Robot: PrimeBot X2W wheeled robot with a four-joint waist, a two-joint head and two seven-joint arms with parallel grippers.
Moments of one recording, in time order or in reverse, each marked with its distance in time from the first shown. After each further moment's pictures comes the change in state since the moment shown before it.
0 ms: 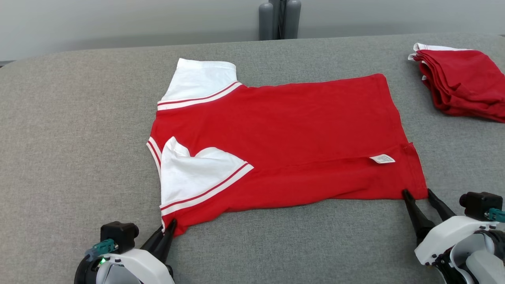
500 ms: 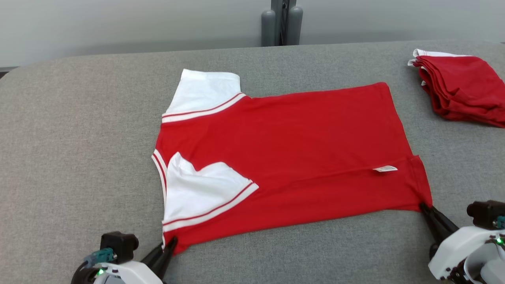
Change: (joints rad) left arm 0.051 0.066 -0.017 -0.078 -0.029 -0.016 0.089; right arm -0.015 -0.102 0.160 0.003 0.087 0.000 -0.011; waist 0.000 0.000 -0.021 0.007
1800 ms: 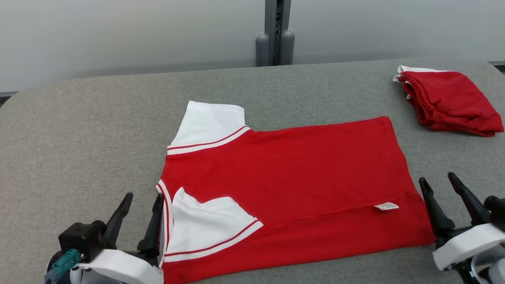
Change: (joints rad) left arm 0.072 0.002 0.094 -0.280 0.042 0.193 -0.142; right arm 0.177 0.058 -0.380 -0.287 -0.353 0.000 -0.001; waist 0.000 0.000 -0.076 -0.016
